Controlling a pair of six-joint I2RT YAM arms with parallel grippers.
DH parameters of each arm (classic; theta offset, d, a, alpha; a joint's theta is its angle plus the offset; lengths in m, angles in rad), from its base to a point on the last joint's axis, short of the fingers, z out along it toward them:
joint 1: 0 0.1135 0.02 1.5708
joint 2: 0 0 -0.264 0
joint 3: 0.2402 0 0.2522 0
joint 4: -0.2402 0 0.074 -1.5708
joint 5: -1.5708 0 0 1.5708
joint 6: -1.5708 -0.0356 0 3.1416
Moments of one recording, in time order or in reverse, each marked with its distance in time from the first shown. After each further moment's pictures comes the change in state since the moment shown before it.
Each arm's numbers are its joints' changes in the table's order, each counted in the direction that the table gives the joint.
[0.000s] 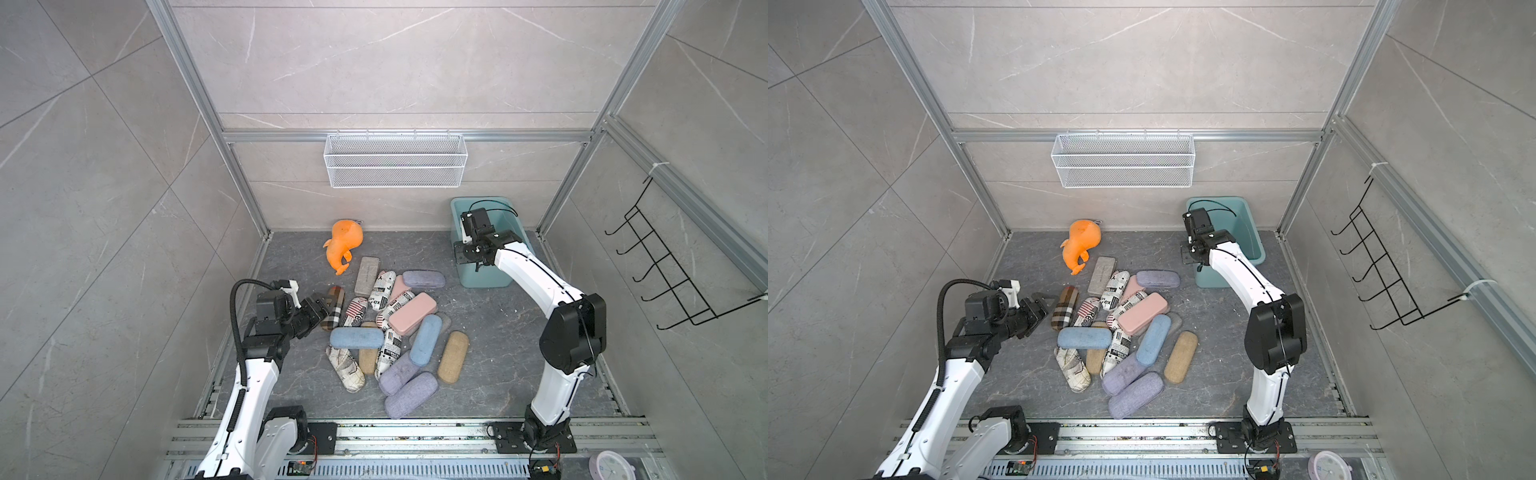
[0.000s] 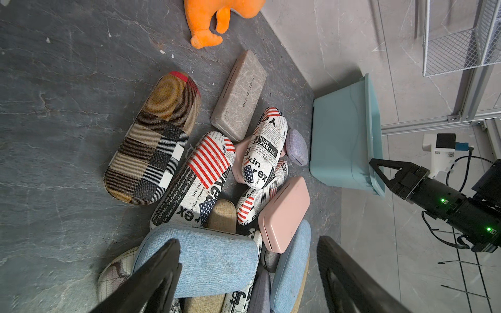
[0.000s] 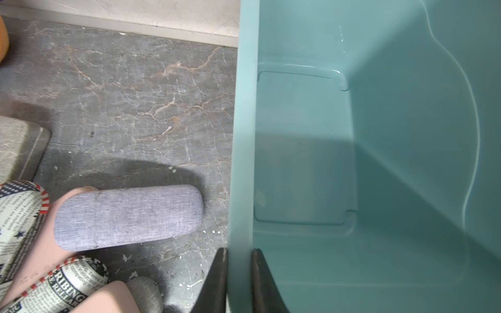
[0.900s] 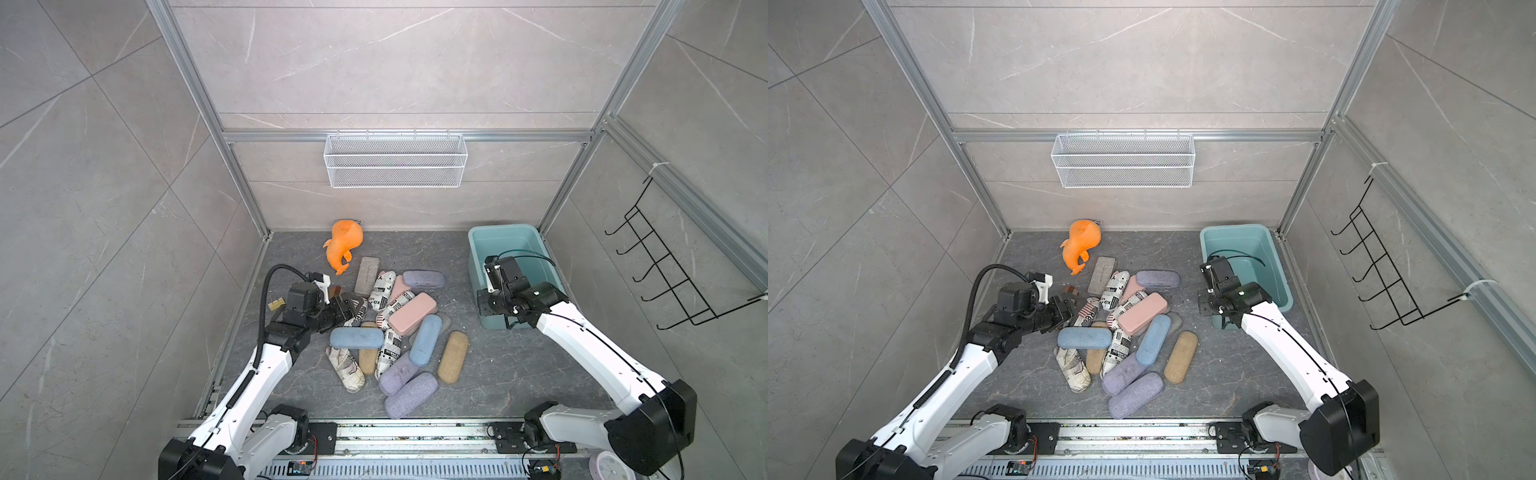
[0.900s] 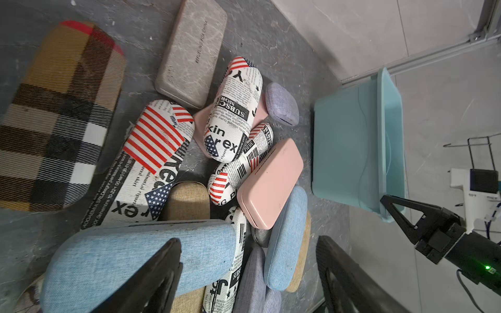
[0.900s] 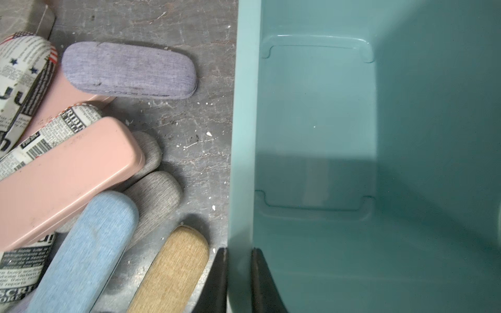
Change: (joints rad) left arm -0.332 -0.134 0.074 0.046 0.121 -0.003; right arm 0.100 0.605 -0.593 -0.097 0.014 -0.123
